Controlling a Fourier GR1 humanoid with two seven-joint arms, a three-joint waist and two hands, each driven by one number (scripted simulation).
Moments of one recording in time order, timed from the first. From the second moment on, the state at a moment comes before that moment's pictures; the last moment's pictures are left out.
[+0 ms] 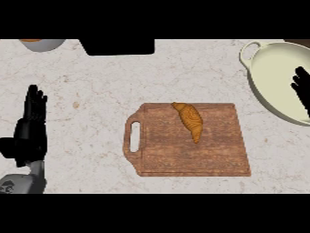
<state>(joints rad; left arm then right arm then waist) -0.09 0.27 -0.05 -1.44 0.18 0.40 -0.19 -0.18 -0.52 -0.03 -1.44 -0.15 -0.02 0.10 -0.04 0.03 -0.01</state>
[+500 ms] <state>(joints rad) -0.22 0.30 -0.11 -1.46 0.21 0.30 -0.06 -0.48 -0.54 0.17 -1.36 0.01 0.18 -0.16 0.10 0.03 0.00</state>
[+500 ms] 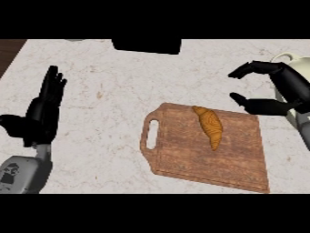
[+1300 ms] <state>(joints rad) -0.26 0.35 -0.08 -1.54 0.24 0.28 0.14 -0.85 -0.53 0.37 -0.91 0.25 0.46 -0.64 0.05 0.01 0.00</state>
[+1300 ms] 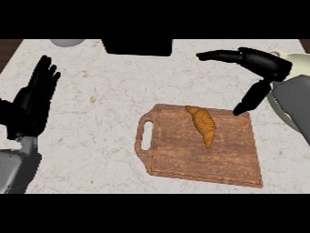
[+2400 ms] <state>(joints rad) -0.19 0.34 -0.02 -1.64 0.21 0.26 0.20 -0.83 -0.39 0.61 -1.04 0.67 0.64 -0.39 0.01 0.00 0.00</state>
